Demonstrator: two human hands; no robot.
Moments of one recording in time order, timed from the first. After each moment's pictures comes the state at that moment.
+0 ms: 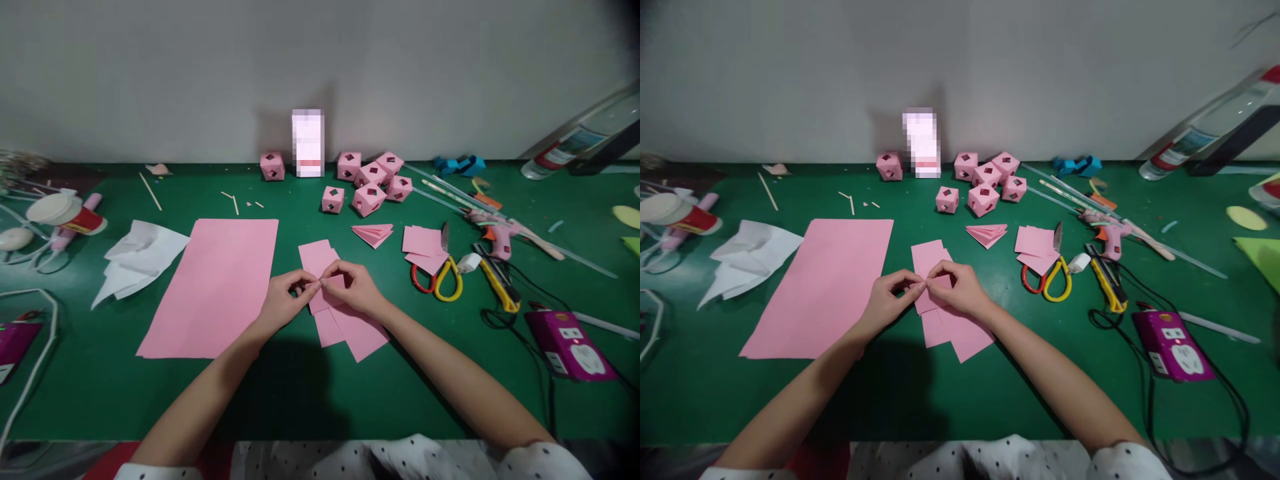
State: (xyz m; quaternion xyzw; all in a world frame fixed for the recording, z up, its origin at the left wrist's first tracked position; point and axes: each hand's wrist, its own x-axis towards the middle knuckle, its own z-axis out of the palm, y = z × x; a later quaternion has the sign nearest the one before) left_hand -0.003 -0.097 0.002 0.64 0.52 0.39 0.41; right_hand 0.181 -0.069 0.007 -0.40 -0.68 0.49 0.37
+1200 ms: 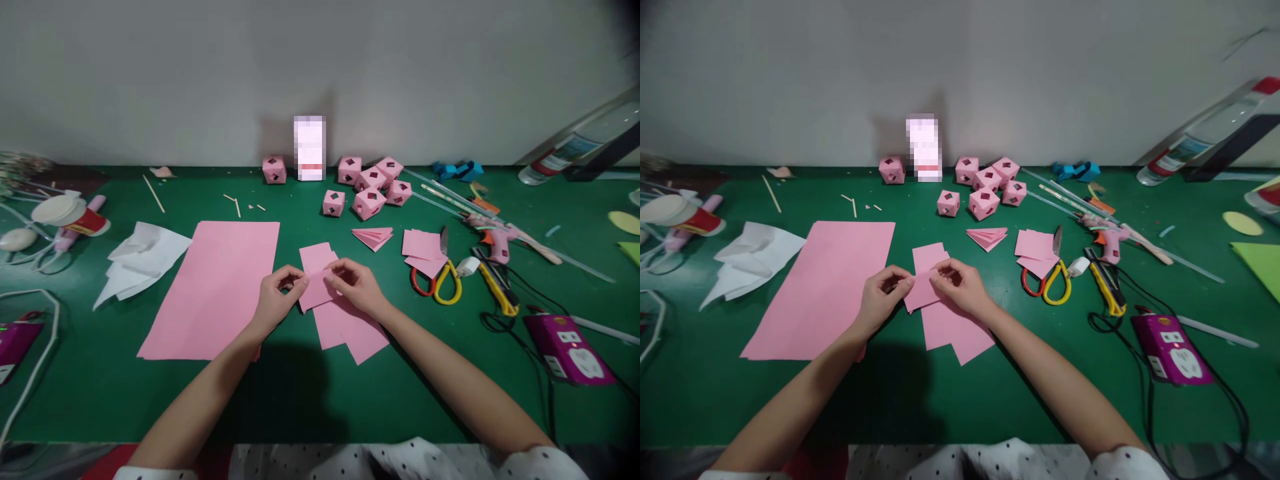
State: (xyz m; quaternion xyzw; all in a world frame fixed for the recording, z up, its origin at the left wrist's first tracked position) left_hand -0.013 -0.095 0.000 0.58 0.55 0.44 0.41; right_hand 0.185 -0.065 -0.006 -0.42 -0.61 0.54 0.40
